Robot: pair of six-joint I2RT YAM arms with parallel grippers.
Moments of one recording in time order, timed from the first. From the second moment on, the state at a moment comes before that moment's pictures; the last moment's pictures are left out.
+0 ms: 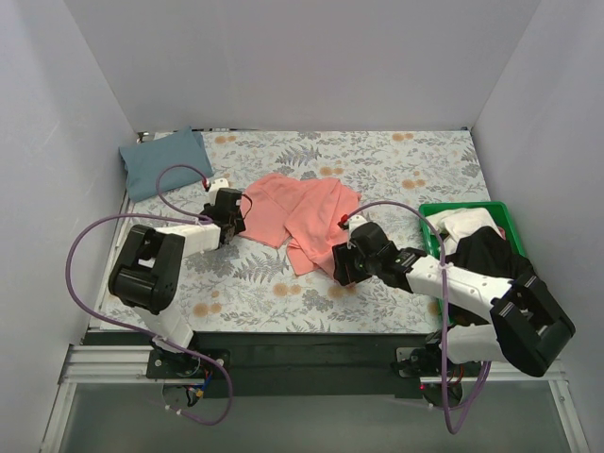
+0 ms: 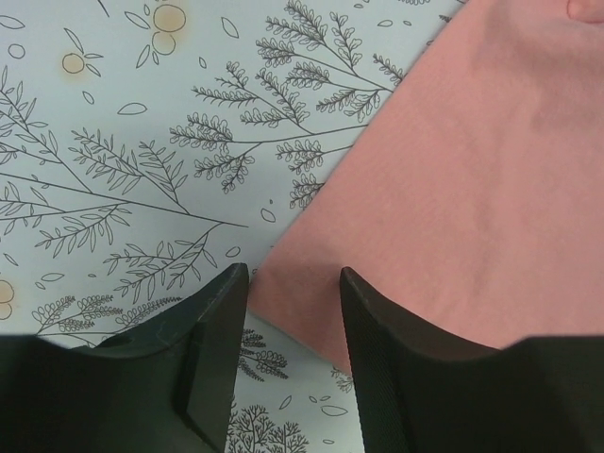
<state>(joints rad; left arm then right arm) -0.31 1.71 0.82 0.08 -0.42 -0.45 0.78 1.29 0.64 -0.20 -0.02 0.34</state>
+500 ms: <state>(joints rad) -0.31 1.72 0.85 0.06 -0.37 -0.46 0.79 1.22 0.59 -0.20 0.00 0.35</state>
